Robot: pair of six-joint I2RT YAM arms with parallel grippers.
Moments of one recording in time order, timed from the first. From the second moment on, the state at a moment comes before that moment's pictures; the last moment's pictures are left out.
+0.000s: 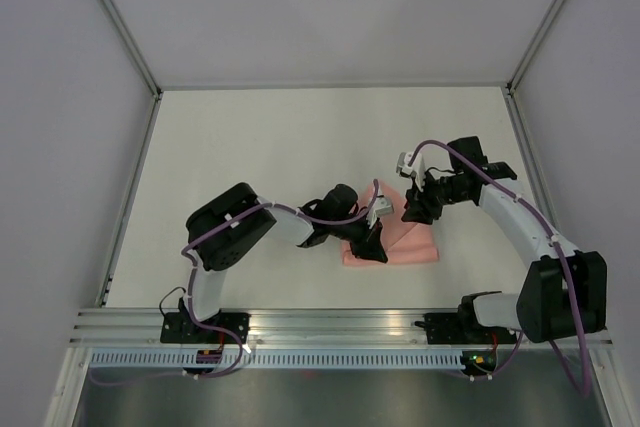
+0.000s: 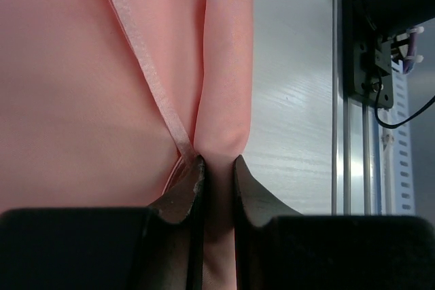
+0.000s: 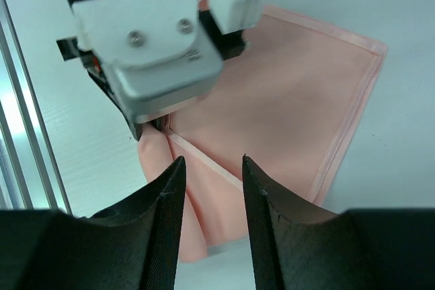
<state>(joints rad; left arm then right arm) -0.93 2.00 0.92 0.48 0.69 -0.16 0.15 1.31 0.96 -0.80 -0.79 -0.86</state>
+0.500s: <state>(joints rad) -0.85 2.12 1.07 0.34 0.93 -0.28 0.36 1.08 0.61 -0.67 -0.62 -0.96</state>
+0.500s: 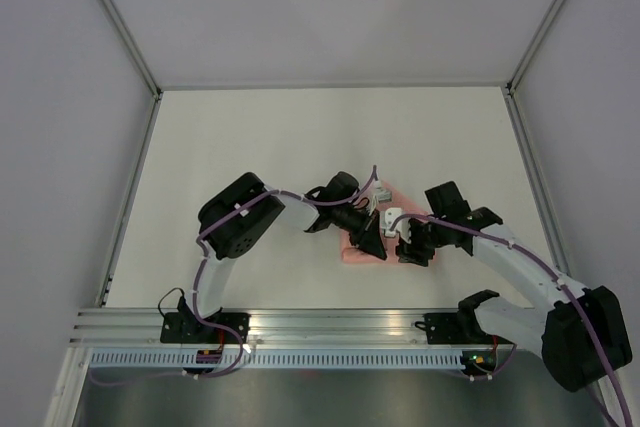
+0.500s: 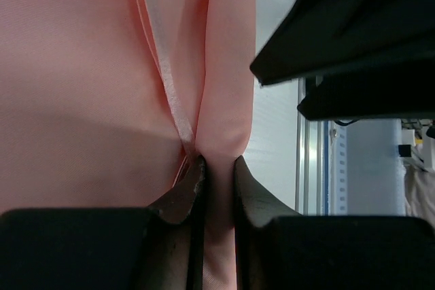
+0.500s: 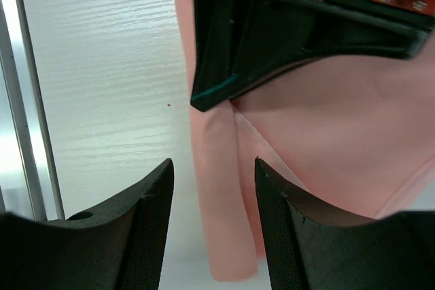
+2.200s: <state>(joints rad) -0.66 1.66 0.83 0.12 0.54 -0.37 0.52 1.55 0.79 -0.60 -0.59 -0.97</state>
